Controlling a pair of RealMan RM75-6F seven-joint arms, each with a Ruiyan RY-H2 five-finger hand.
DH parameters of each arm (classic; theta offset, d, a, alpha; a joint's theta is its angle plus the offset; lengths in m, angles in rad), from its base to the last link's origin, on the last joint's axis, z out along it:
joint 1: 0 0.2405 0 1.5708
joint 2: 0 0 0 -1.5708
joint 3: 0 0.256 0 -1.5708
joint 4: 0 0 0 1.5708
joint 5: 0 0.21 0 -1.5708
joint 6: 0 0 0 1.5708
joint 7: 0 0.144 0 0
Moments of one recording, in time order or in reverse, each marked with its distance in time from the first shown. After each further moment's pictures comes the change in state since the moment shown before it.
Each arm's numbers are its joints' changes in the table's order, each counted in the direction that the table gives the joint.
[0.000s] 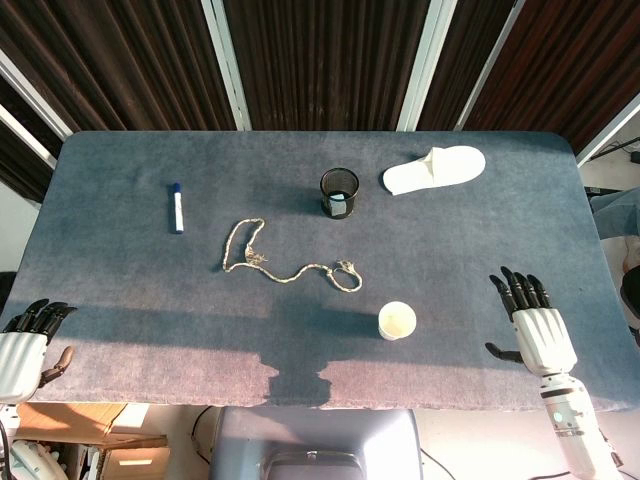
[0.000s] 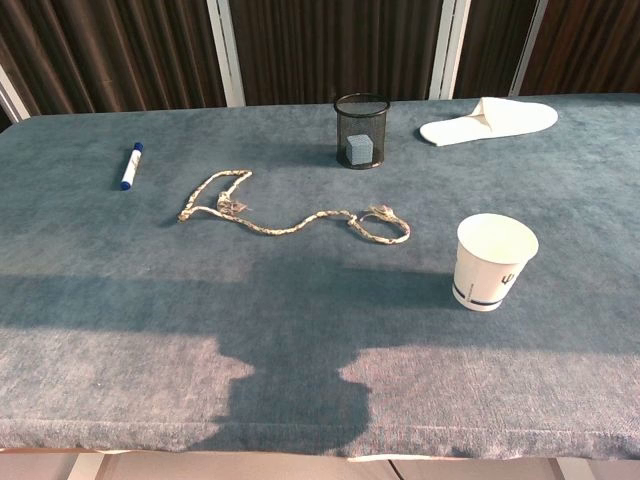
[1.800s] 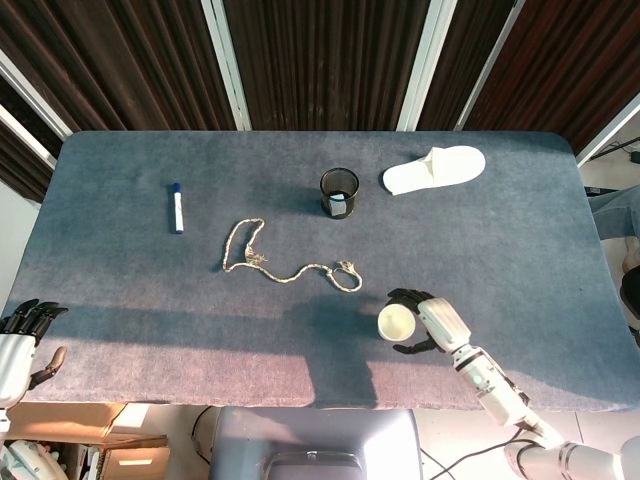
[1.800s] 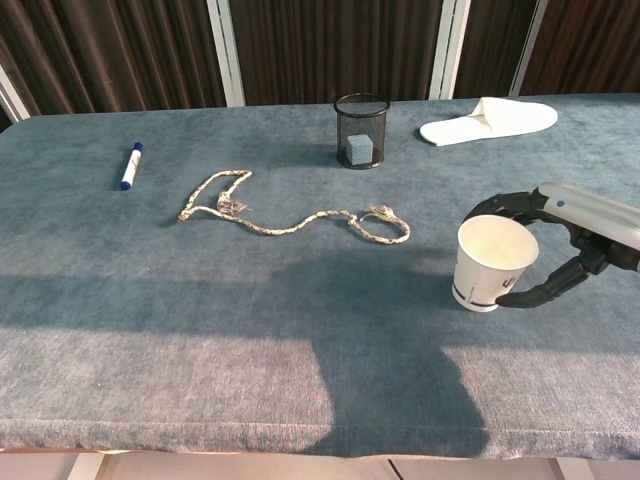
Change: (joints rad) left arm 0.016 -0.022 -0.003 -0.002 0.004 0.027 -0.053; right arm 0.266 0.370 -0.033 0.469 -0.172 -0.203 0.659
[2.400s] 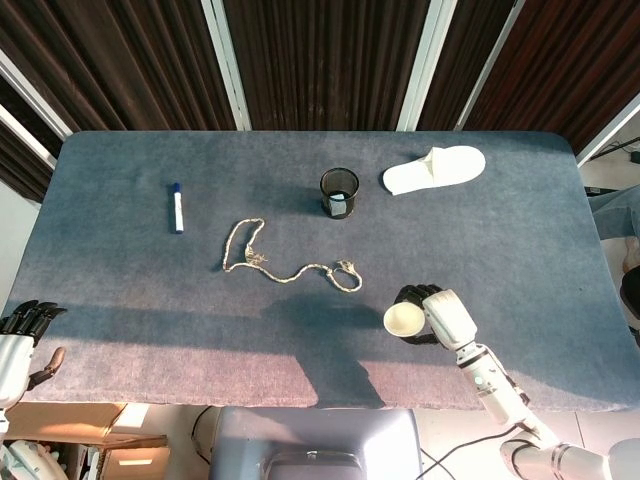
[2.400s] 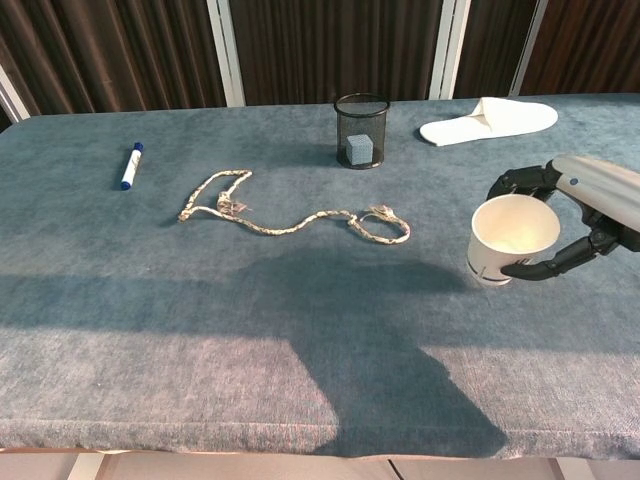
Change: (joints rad) left arm 0.003 -0.003 0.001 -0.003 0.002 0.001 -0.001; right arm -0.019 0.044 0.016 0.080 -0.033 0.157 -0.204
